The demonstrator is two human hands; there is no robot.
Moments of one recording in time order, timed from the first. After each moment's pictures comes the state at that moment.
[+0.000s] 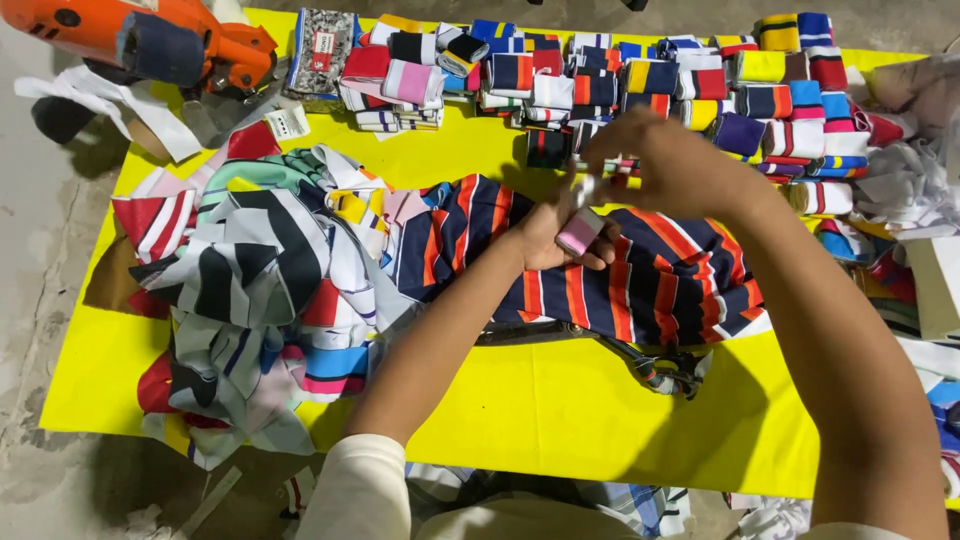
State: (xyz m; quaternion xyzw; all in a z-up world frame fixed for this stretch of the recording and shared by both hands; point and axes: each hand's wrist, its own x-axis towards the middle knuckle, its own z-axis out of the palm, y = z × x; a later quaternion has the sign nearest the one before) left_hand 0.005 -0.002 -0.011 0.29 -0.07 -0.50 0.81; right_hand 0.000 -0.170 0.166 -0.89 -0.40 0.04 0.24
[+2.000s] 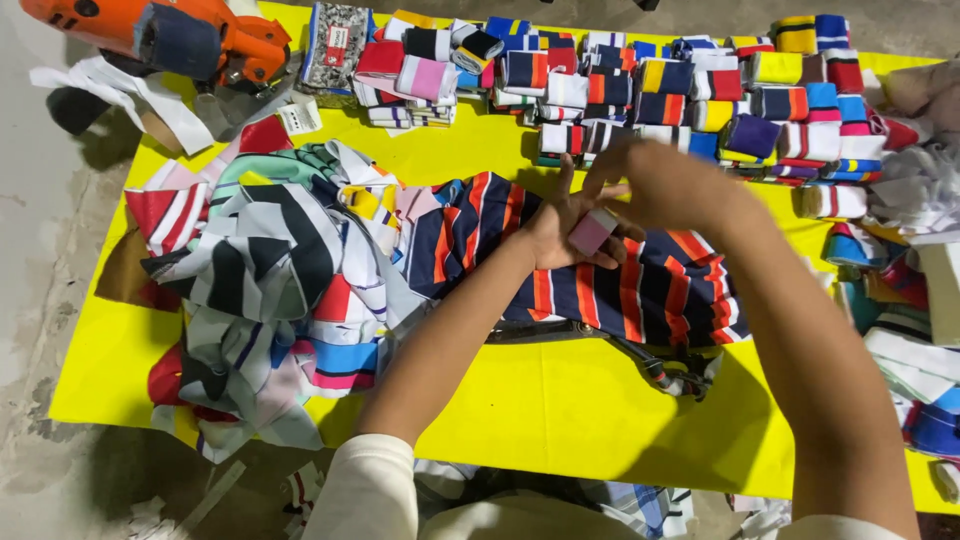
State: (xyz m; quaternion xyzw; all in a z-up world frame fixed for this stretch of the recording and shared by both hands) left_hand 0.009 -0.006 -0.028 0.21 -0.07 -0.49 0.85; right_hand -0.023 -0.130 0.193 -0.92 -0.30 0.16 0.18
